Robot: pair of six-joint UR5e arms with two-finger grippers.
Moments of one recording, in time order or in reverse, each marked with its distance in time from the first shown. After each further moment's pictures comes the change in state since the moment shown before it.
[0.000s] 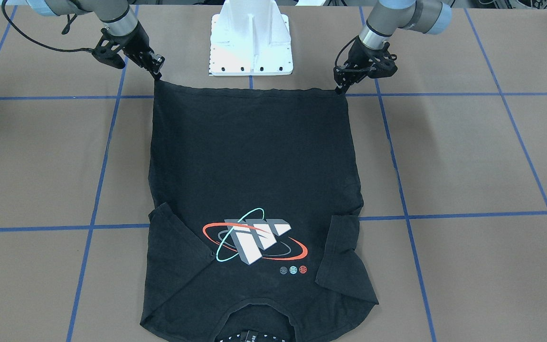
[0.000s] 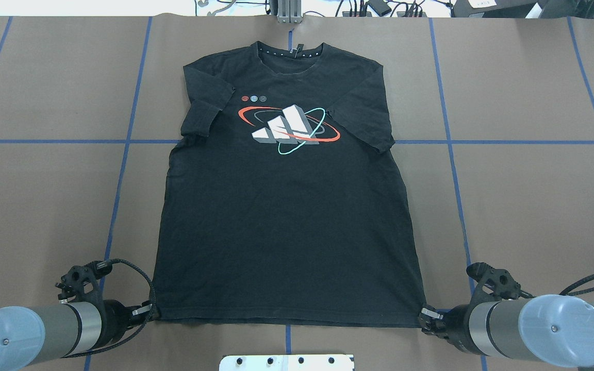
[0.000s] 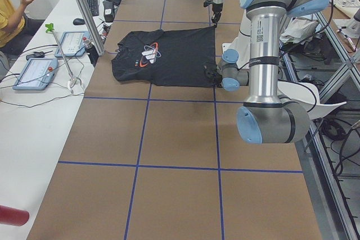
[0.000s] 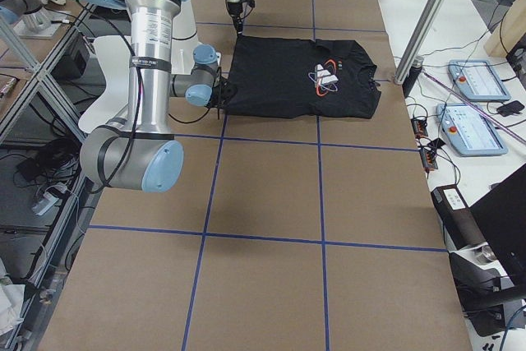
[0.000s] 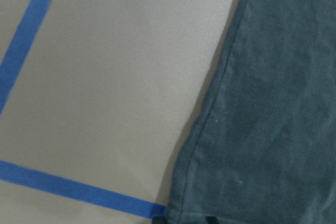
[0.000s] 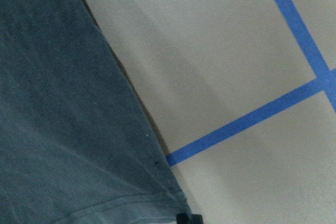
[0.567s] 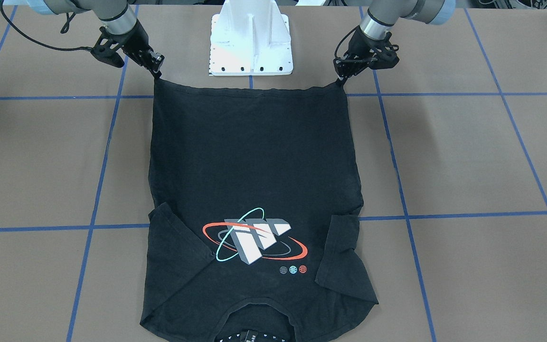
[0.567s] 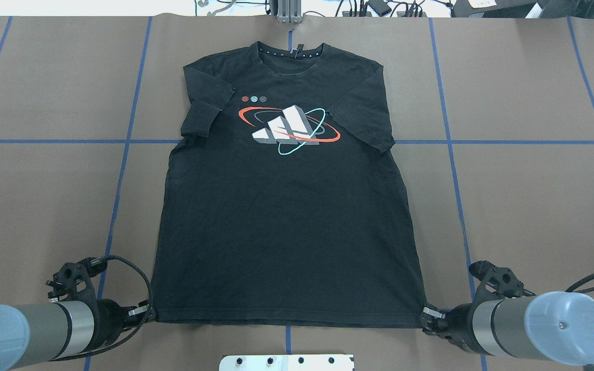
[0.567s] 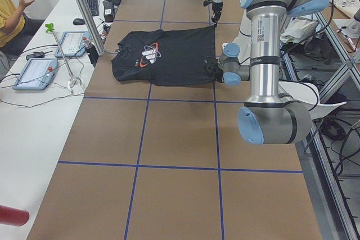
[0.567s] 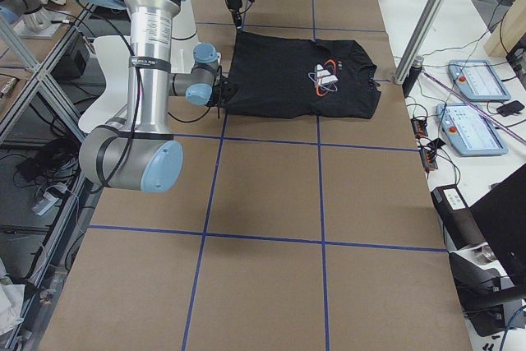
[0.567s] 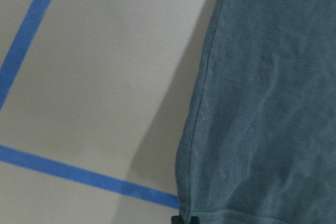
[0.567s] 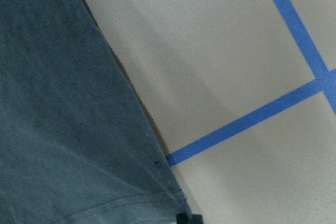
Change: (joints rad) left arm -0.008 0.015 -0.126 0.088 -0.030 0.001; right arm 0.012 -0.015 0.031 0.000 0.026 0.000
